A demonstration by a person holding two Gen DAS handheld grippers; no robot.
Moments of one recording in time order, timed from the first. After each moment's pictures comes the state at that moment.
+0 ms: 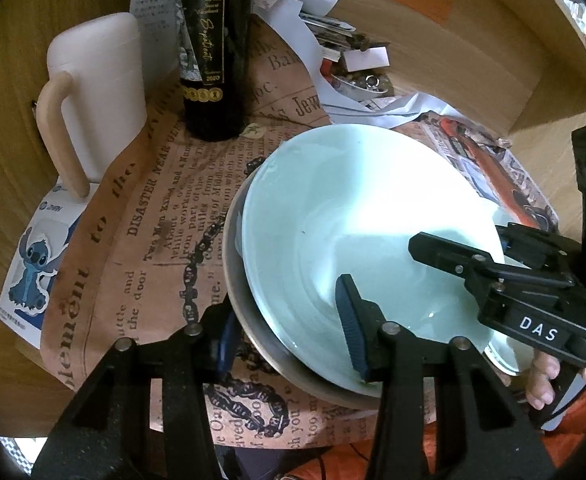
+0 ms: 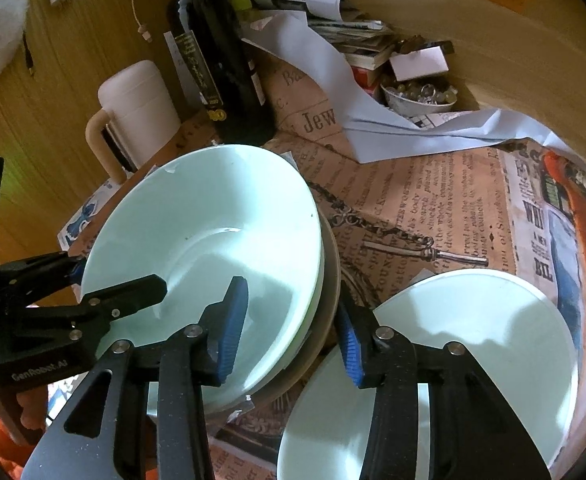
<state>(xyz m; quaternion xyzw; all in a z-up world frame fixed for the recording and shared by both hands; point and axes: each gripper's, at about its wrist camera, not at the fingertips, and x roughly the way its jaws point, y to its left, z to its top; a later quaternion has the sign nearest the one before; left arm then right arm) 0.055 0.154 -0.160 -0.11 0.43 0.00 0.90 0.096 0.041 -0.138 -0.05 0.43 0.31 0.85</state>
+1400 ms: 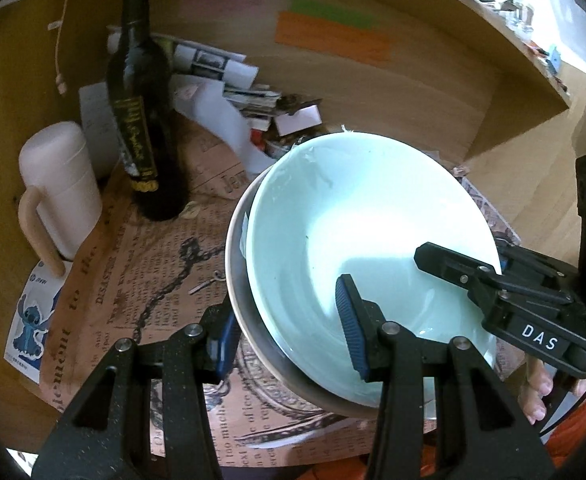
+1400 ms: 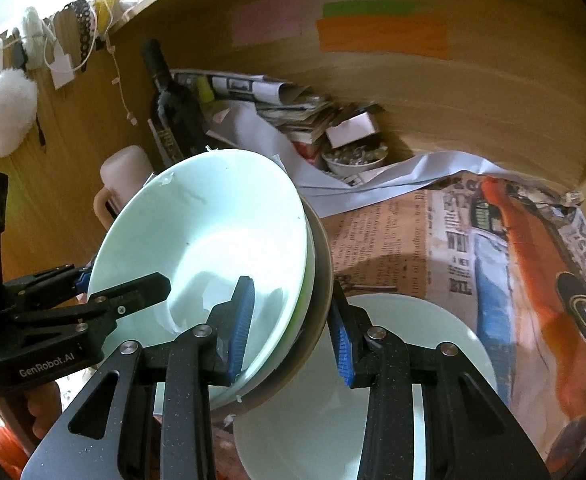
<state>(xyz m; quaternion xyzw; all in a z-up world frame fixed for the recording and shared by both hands) 0.058 0.103 -0.093 -0.08 0.36 -0.04 0.93 0.080 -0.030 -0.080 0.00 0.35 0.27 0.90</state>
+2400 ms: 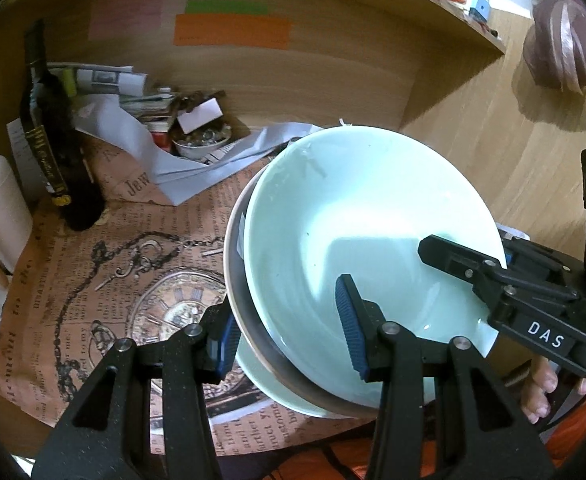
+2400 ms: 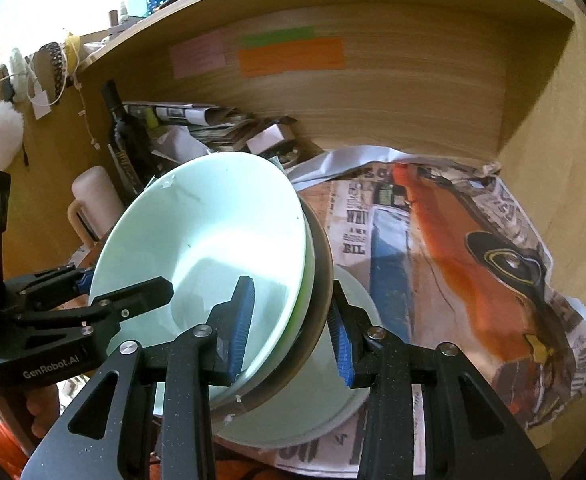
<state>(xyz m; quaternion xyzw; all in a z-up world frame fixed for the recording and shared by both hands) 0.044 0.016 -0.094 -0.03 0.36 -0.12 0.93 0.035 -0.122 -0.077 0.02 0.34 0.19 0.92</state>
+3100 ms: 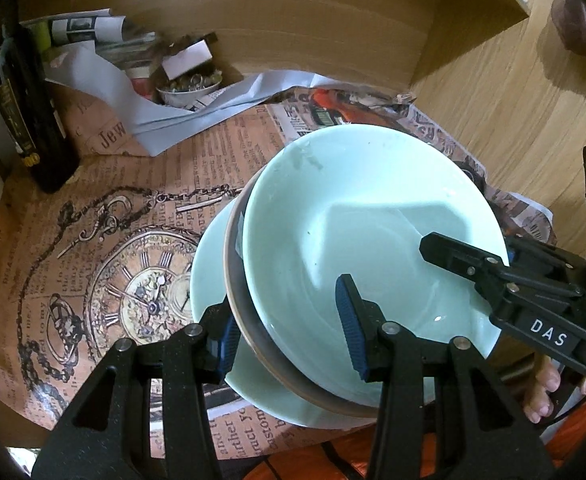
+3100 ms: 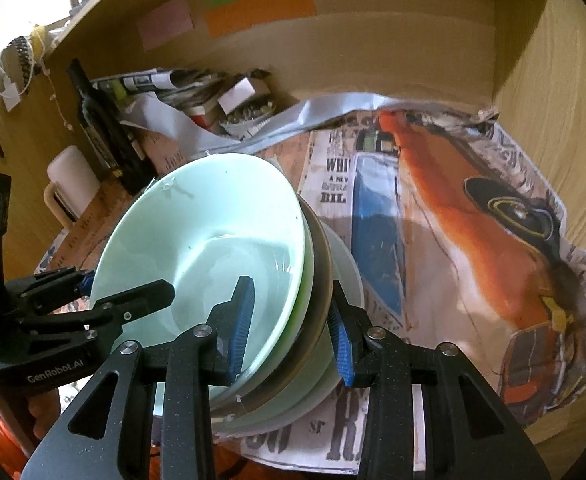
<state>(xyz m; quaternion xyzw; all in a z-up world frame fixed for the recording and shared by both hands) 0.072 0.004 -0.137 -0.03 0.42 -0.12 0.90 0.057 -0.135 -0.117 0.04 0.40 0.19 0.90</state>
